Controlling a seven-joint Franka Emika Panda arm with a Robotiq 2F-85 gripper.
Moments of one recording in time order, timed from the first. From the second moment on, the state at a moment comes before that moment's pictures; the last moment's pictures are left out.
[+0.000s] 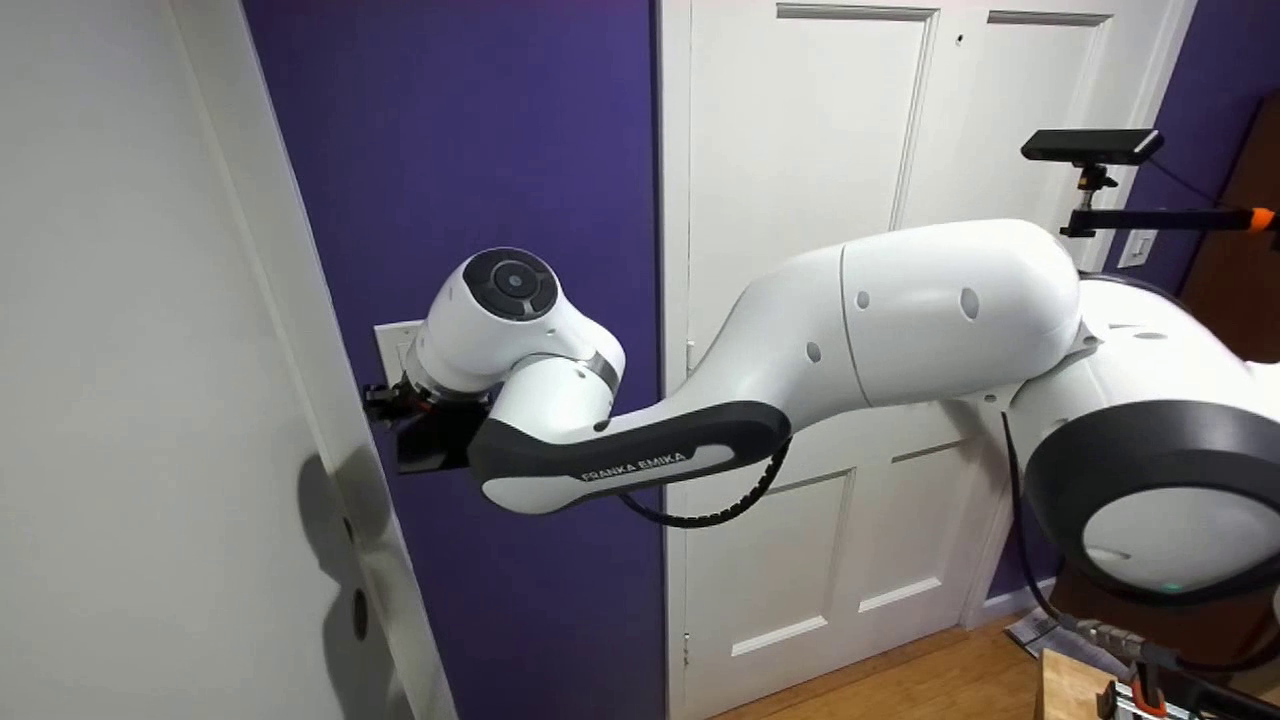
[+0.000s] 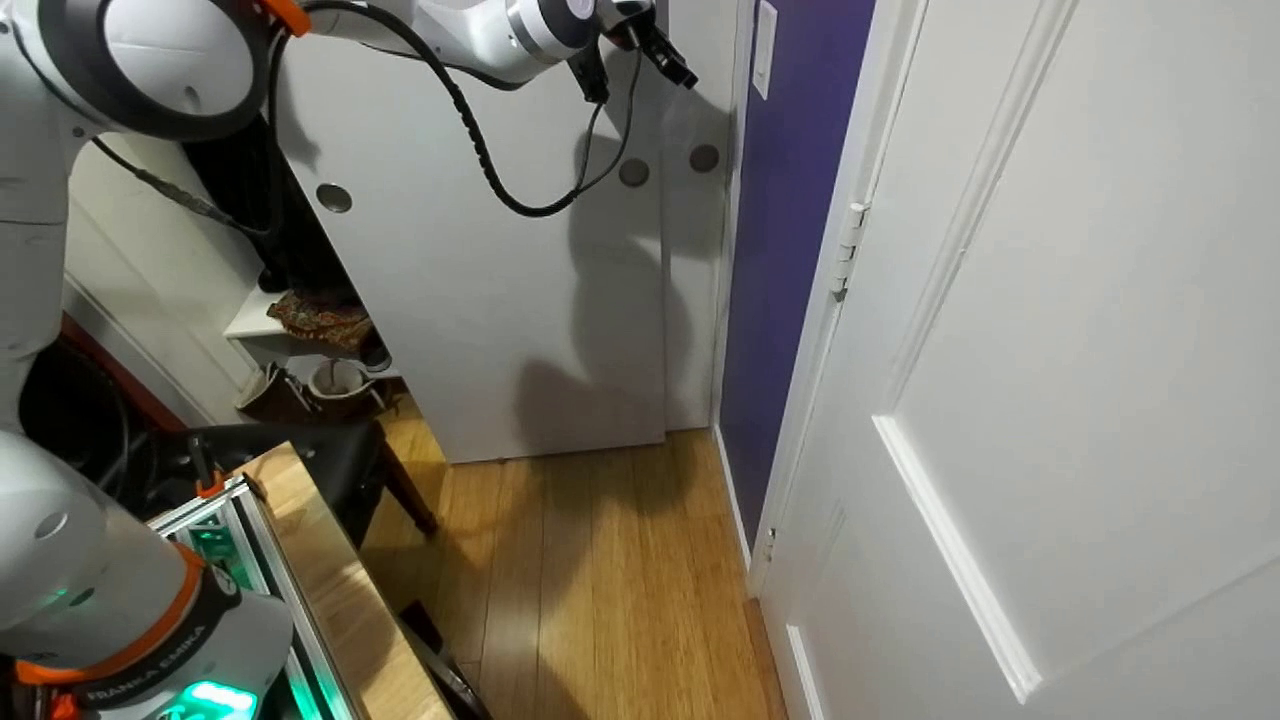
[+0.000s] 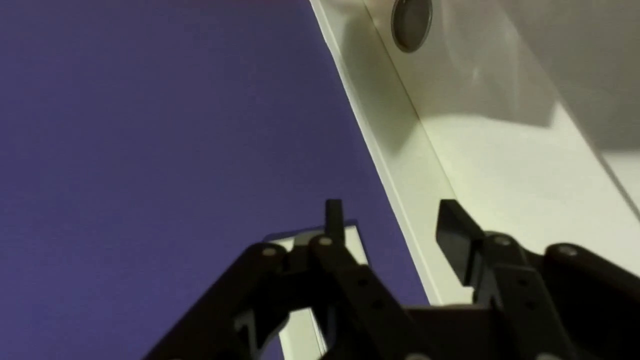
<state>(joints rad) 0.36 0.64 -0.23 -1.26 -0.36 2.72 1.00</state>
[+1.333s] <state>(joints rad) 0.48 1.01 -0.66 -0.85 -0.42 2.71 1.43</state>
